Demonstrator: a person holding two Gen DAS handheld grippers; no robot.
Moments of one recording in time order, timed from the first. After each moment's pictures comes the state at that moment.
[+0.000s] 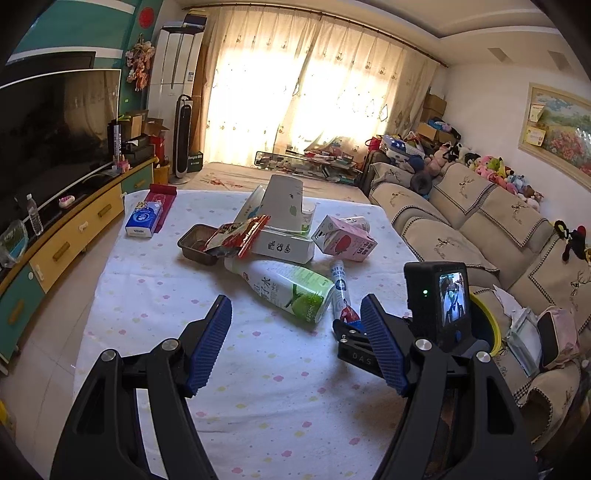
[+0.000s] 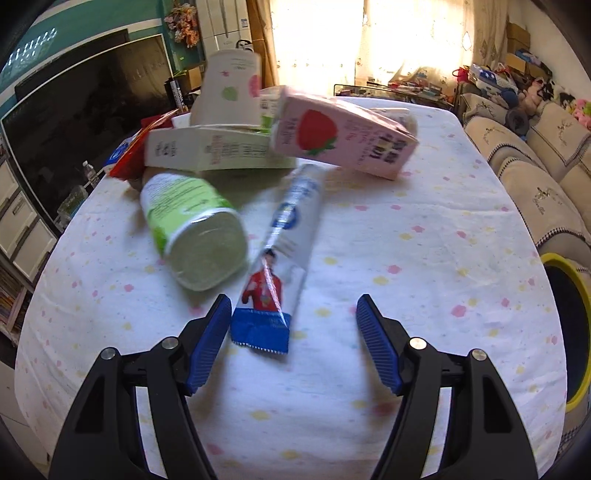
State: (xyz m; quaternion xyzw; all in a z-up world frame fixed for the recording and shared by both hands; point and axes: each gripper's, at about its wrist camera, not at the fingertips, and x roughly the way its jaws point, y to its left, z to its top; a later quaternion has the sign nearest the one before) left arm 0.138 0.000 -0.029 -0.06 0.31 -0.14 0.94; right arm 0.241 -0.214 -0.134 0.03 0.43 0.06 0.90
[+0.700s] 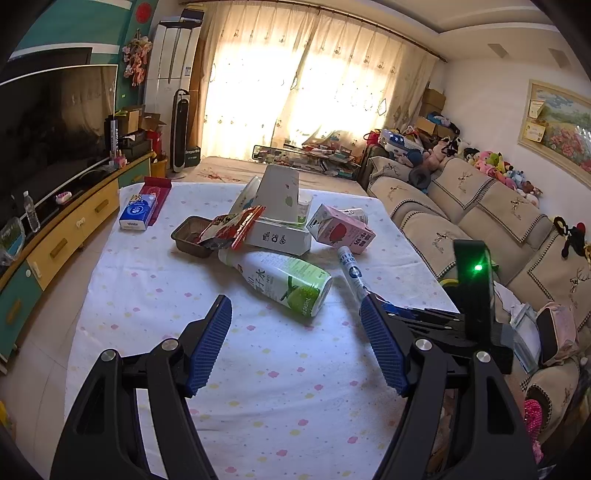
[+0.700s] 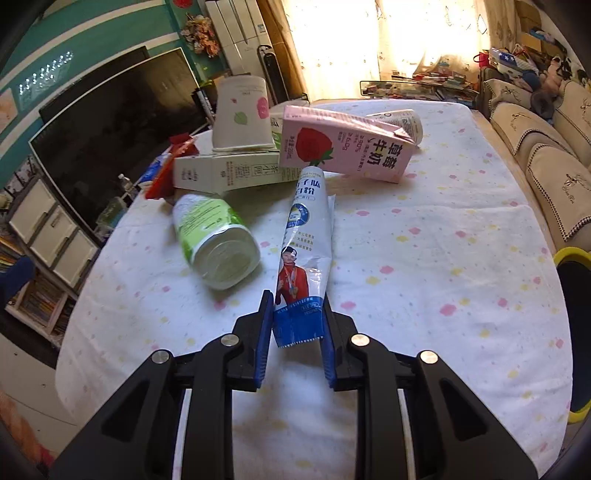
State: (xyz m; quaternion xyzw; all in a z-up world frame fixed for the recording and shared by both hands) left arm 0.143 -0.006 -0.041 -0.06 0.32 -0.14 0.94; right arm 0.224 -0.248 -0.110 0.08 0.43 0.14 0.89
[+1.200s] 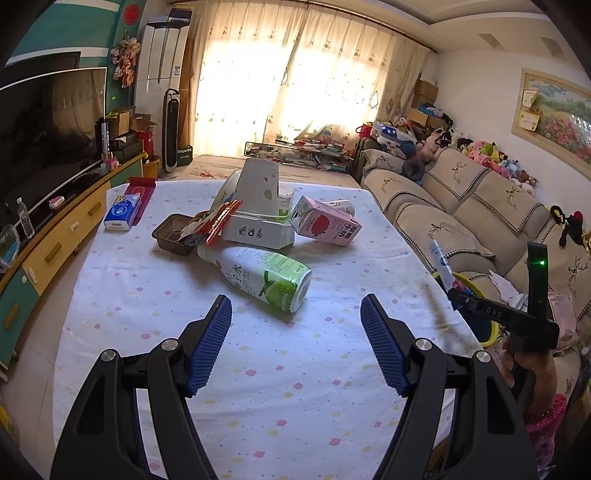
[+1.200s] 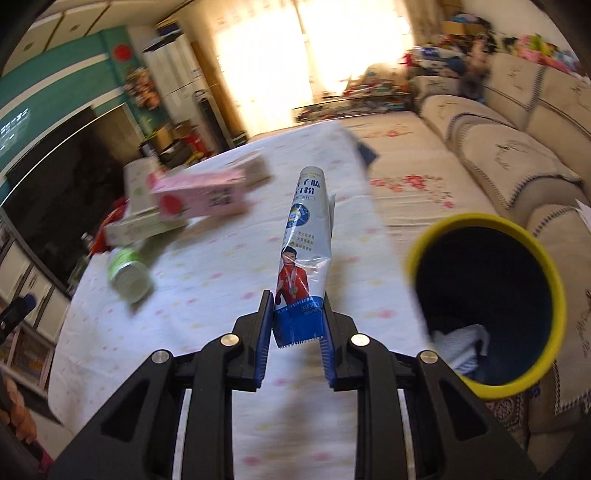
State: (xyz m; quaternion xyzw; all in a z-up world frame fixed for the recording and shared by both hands) left arm 0.145 -0.032 -0.046 -0.04 0.32 -0.16 0.93; right arm 0.170 -0.391 -0.098 0.15 0.38 0.01 0.91
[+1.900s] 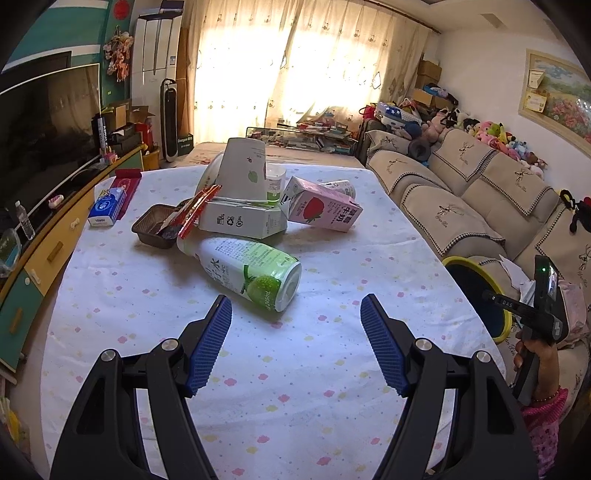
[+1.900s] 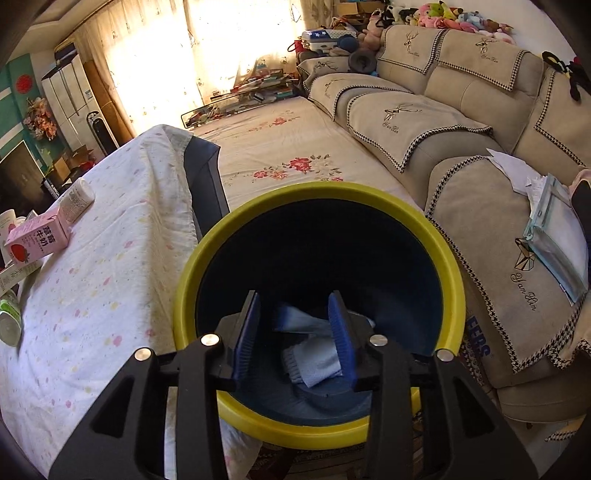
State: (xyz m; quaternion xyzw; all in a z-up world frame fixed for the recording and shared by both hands) left arm 0.179 -0.061 -0.067 -0.02 0.35 -0.14 0.92; right arm 0.171 -0.519 -0.162 0.17 0.40 -0.17 0.88
